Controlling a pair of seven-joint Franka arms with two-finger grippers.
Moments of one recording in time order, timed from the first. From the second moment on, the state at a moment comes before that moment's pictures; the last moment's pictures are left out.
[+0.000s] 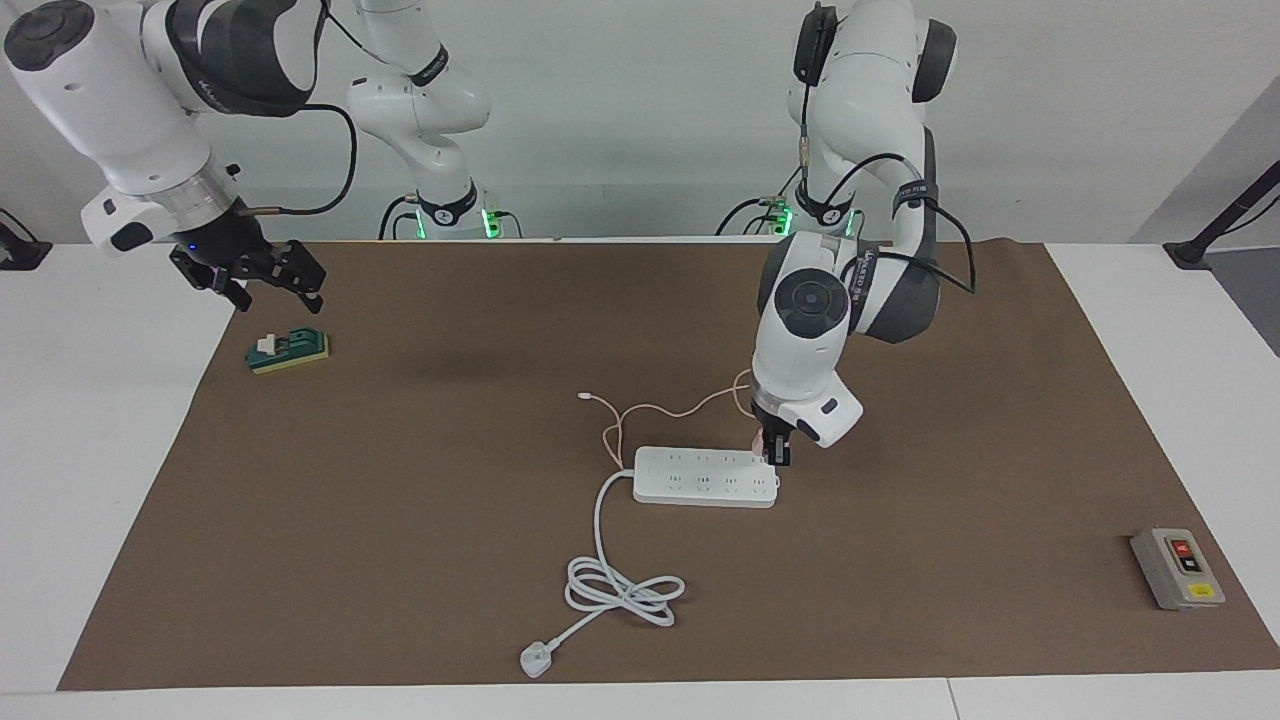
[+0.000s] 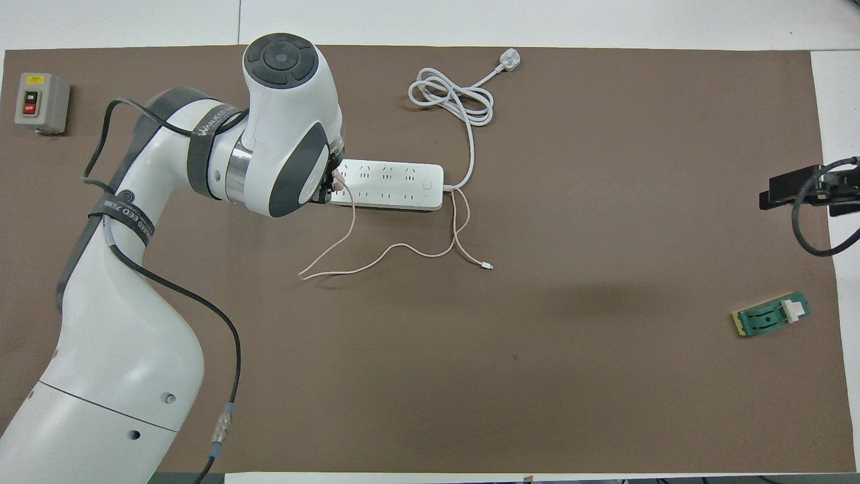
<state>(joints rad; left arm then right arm) -0.51 0.57 0.07 -1.36 0.01 1.85 -1.85 0.06 0.00 -0.19 -1.69 0.06 1.66 -0.03</state>
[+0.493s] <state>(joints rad) -0.51 0.58 0.07 -1.39 0.01 1.89 -1.88 0.06 0.00 -0.19 -1.69 0.06 1.66 -0.03</state>
